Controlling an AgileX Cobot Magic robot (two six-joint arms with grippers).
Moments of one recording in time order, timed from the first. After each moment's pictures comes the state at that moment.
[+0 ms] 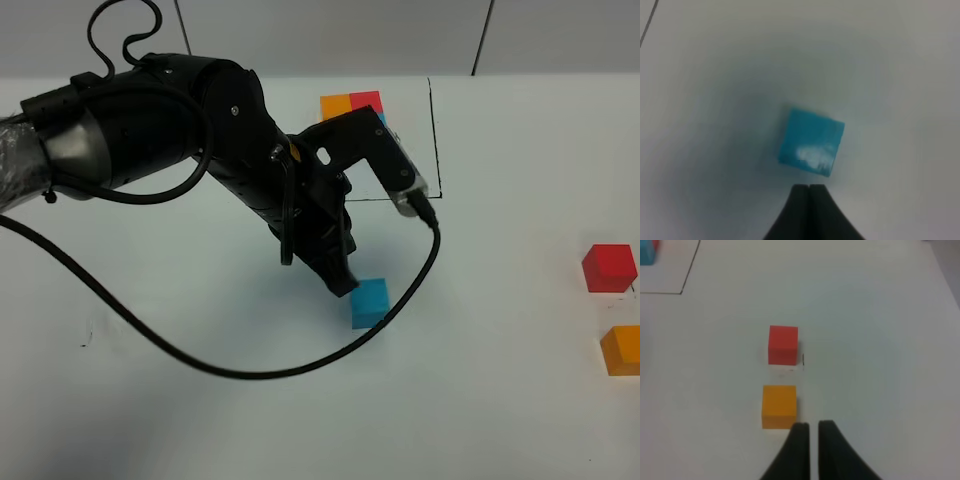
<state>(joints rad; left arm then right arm) -0.68 1.86 -1.38 -0.29 0.73 0.57 0.04 0.00 -0.50 -0.08 1.07 -0.01</state>
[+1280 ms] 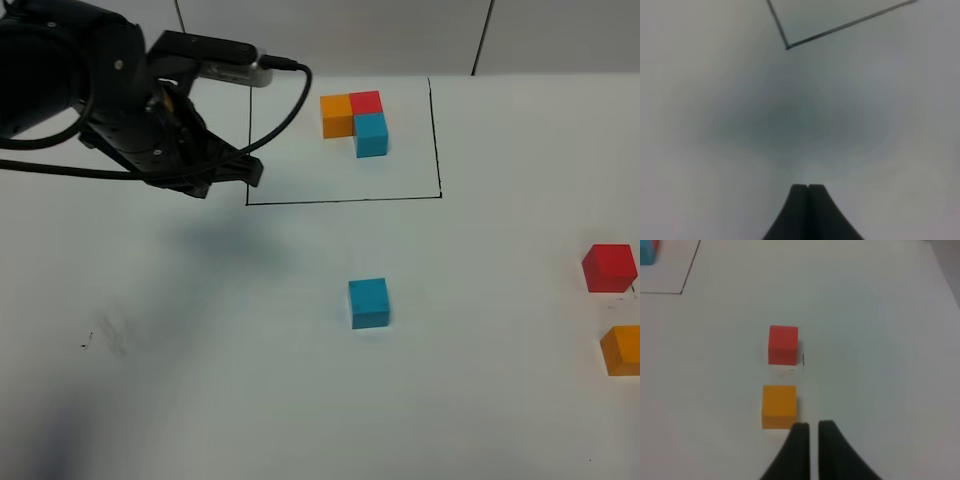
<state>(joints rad) -0.44 1.76 -1.34 0.06 0.80 -0.16 0.04 0.00 -0.50 -0.08 1.07 -0.01</state>
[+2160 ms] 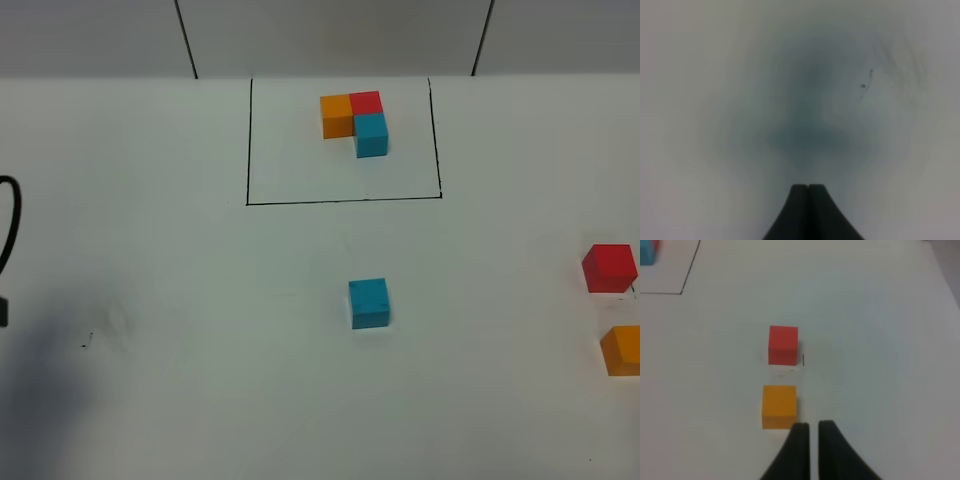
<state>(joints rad) 0.02 1.01 -0.66 0.08 0.89 -0.16 0.04 0.00 -0.50 -0.08 1.07 -0.01</state>
